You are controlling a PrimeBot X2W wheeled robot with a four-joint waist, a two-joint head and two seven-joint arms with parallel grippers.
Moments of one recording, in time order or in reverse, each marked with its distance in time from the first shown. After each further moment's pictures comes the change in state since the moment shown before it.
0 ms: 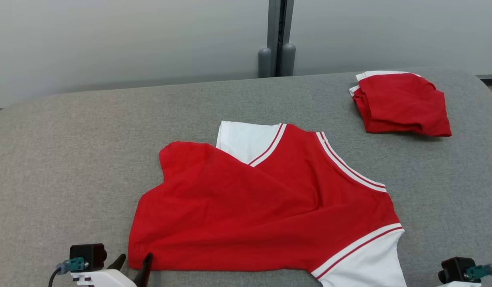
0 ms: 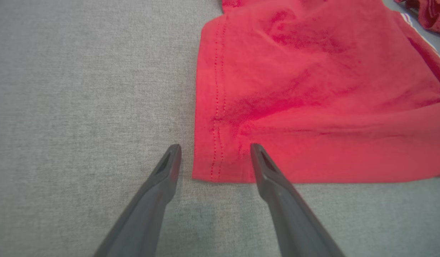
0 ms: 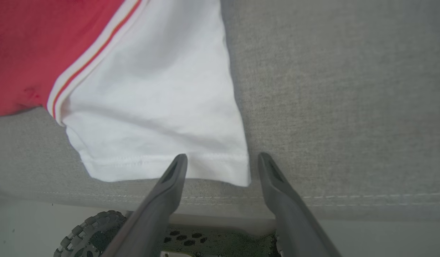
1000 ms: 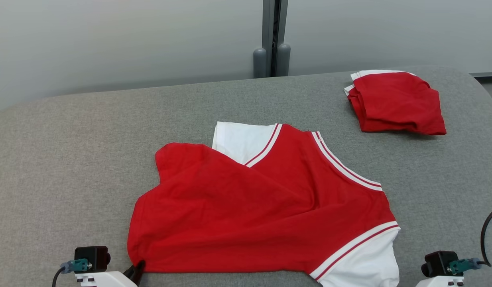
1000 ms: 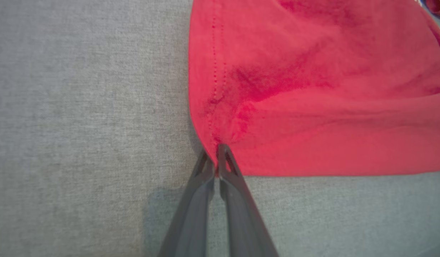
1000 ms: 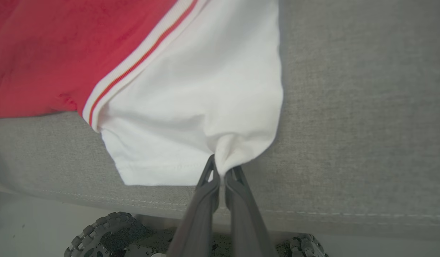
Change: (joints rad) left arm -0.039 -0.007 -0.022 0.114 -0.043 -0.031 -0.001; right arm -0.030 0.027 0.059 -0.003 0.001 0.000 -0.023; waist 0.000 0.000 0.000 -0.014
